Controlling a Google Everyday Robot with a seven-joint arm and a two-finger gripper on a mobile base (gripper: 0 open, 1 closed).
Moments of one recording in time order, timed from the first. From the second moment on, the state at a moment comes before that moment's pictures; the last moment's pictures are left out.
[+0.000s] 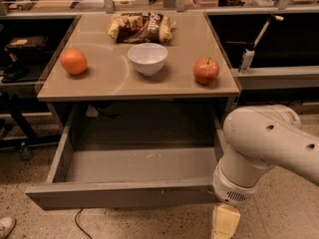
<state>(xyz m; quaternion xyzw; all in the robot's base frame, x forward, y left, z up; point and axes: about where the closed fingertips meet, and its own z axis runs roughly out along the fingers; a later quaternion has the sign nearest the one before) 0.324 -0.142 0.678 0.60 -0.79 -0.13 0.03</state>
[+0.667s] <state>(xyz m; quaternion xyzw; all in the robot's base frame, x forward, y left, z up) 0.338 -0.137 0.677 0.61 -0.78 -0.13 0.03</state>
